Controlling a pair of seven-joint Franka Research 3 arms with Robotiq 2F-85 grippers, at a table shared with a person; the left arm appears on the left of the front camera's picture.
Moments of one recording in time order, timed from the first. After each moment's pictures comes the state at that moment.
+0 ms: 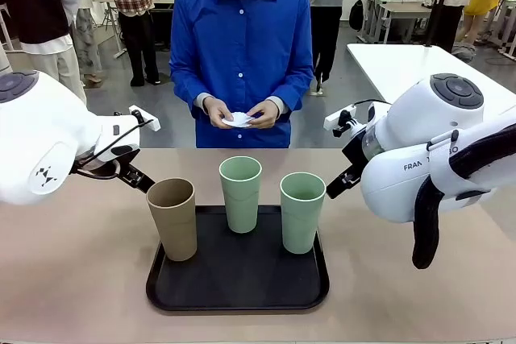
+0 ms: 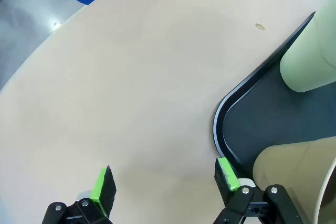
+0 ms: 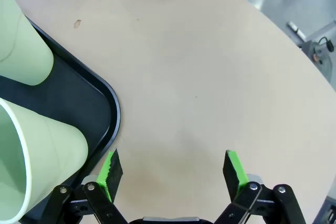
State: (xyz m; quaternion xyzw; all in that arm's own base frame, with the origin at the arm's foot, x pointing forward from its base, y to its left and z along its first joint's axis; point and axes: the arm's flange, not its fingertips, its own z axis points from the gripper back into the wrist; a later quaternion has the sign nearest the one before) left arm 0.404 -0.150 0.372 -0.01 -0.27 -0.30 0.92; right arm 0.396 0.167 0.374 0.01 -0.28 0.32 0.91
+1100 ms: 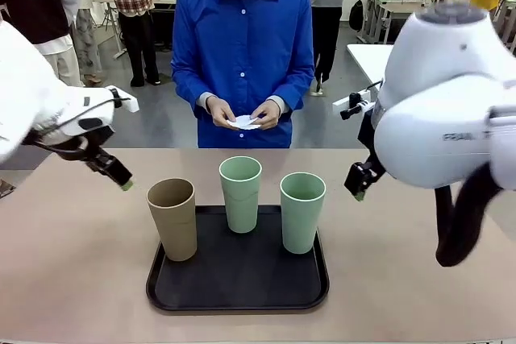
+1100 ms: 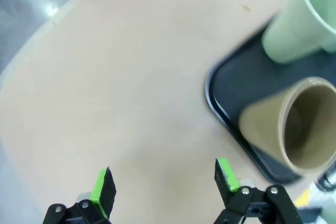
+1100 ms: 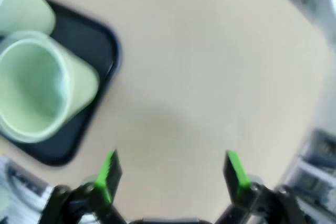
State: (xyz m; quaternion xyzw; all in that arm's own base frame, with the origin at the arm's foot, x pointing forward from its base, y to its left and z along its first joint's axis) left arm 0.368 -0.124 0.442 0.00 -0.20 -0.30 0.93; right arm 0.333 0.174 0.458 -0.07 -0.14 0.26 0.95
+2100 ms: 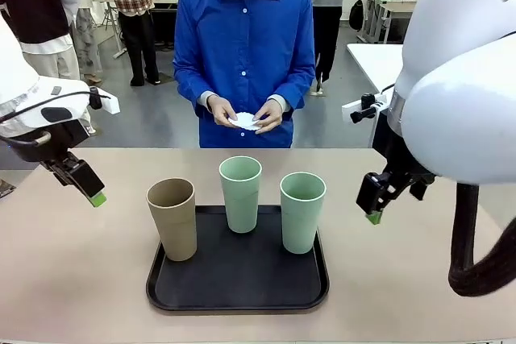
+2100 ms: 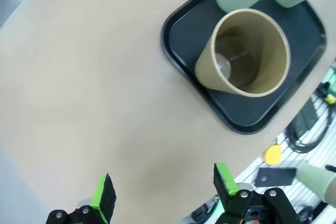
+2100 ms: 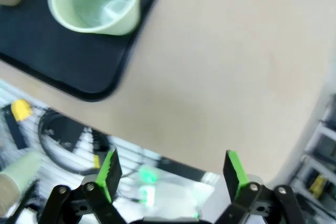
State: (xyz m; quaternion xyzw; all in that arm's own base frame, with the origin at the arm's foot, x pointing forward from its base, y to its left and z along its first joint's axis) left arm 0.320 -0.111 0.479 -0.04 -0.13 -0.31 0.94; right arm 0.266 0.174 0.498 -0.01 -0.07 0.22 0.97
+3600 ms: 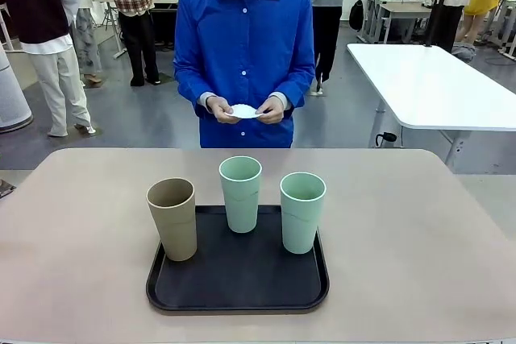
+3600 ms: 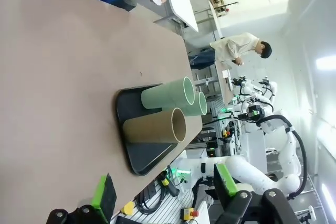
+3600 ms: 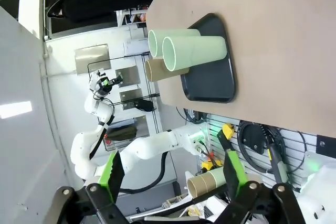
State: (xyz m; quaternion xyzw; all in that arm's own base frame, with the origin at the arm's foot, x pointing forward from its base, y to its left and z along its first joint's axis) left arm 0.354 0.169 0.476 -0.51 -0.14 0.00 0.85; right arm 0.233 -0.152 0.485 0.55 -0.04 -0.14 0.82
